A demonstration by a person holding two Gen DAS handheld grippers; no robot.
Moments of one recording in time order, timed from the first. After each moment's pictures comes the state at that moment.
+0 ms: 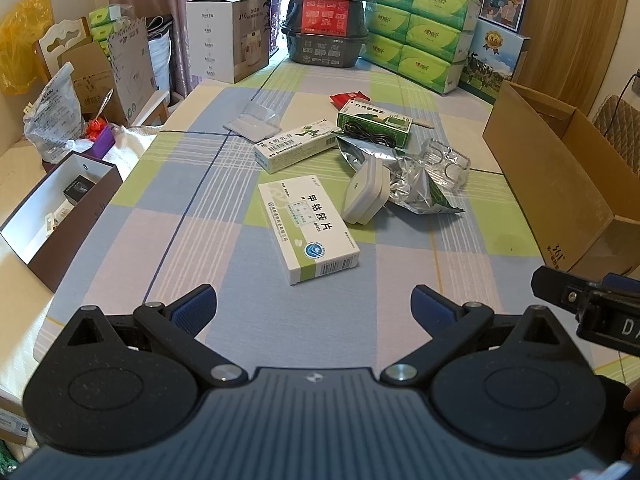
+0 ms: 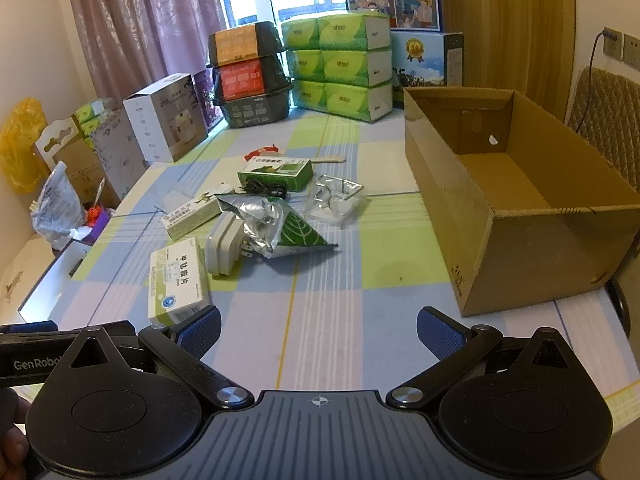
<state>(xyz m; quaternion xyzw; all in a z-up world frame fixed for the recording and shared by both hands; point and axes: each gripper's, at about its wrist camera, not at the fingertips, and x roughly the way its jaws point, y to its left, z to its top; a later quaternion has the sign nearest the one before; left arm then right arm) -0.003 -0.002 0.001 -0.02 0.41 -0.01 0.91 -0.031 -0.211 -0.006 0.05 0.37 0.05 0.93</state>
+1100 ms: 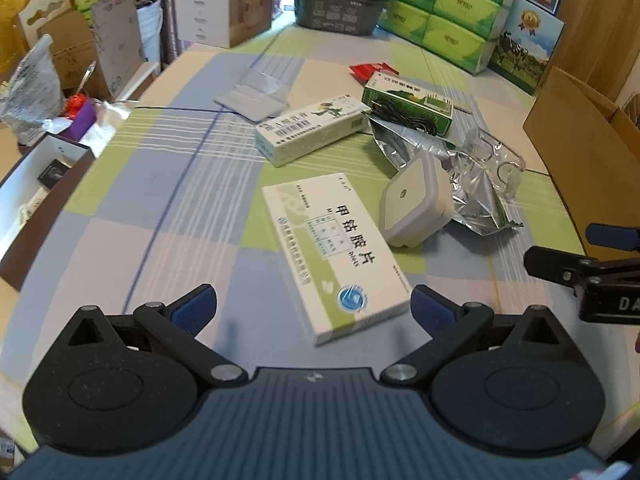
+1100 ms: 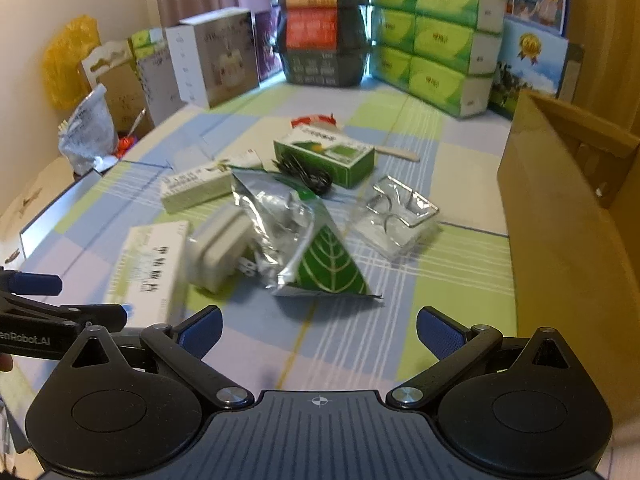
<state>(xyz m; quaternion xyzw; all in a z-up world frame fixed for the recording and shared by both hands) 0.098 0.024 -0.065 -0.04 0.45 -0.03 0.89 0.107 -0.203 -0.076 -0.04 0.41 0.18 0.89</state>
